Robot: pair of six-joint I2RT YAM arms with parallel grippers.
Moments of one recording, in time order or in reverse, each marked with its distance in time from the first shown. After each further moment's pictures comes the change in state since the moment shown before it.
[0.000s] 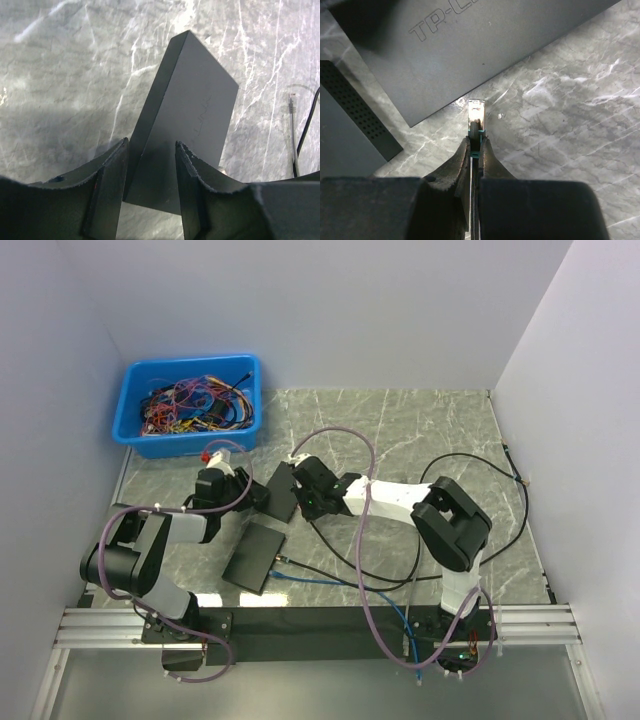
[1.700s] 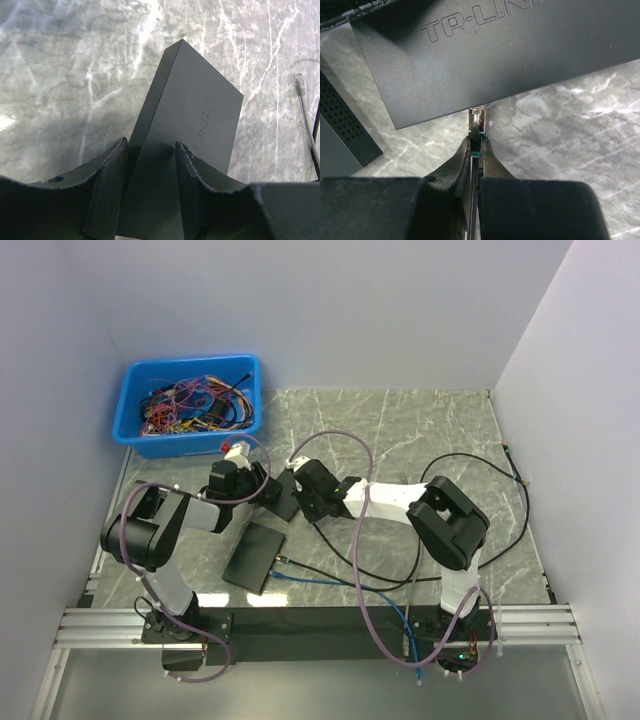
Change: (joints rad) left arm -0.058 0.181 0.111 0.111 0.054 0.111; right arm -0.004 0.025 -0.034 0.073 -0.003 -0.098
